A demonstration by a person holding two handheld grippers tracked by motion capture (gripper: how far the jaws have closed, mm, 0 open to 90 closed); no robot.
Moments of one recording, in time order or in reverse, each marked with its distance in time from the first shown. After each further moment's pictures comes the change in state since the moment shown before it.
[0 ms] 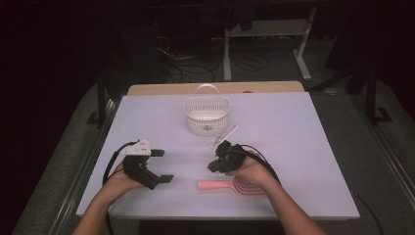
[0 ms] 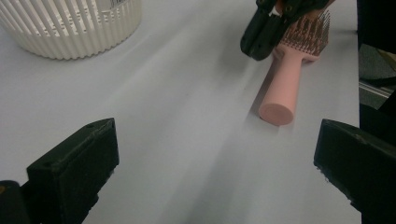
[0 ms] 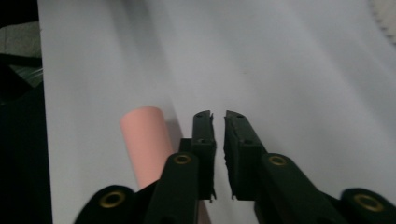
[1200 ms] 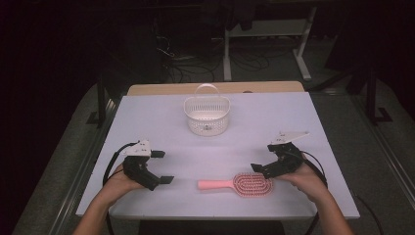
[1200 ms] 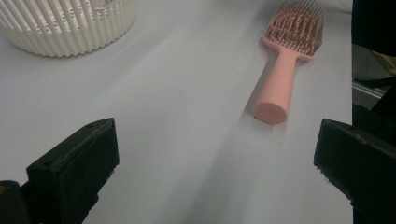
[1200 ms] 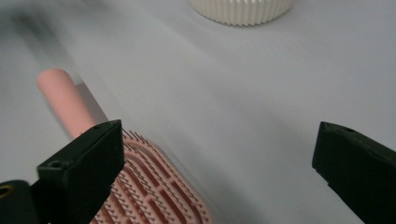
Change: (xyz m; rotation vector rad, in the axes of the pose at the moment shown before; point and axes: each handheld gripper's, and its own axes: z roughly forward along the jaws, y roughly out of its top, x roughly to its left) left arm -0.002 -0.001 0.000 0.001 -0.017 -0.009; right arm -0.028 -0.105 -0.093 -0.233 -0.270 0.220
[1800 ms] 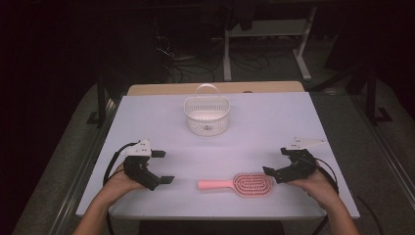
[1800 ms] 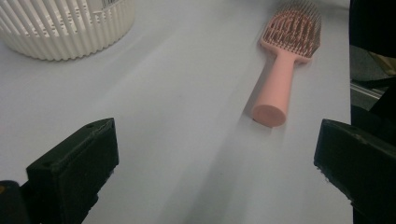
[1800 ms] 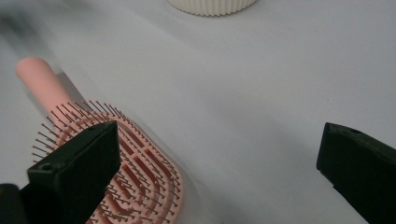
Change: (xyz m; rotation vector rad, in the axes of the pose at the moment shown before) left arm 0.000 0.002 0.001 -0.010 -0.008 0.009; right arm -0.013 -0.027 -0.017 -0.045 -0.042 0.034
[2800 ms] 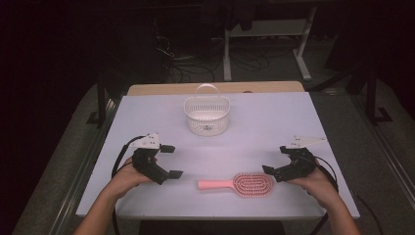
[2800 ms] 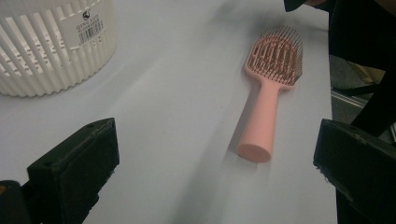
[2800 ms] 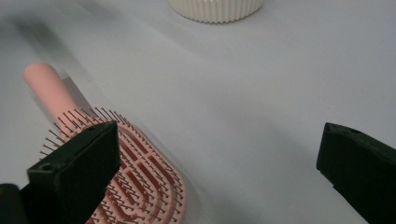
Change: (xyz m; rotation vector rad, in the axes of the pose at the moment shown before) left arm -0.001 0.028 0.015 -0.024 -0.059 0.001; right arm 0.000 0.005 -0.002 -0.011 0.011 -0.005
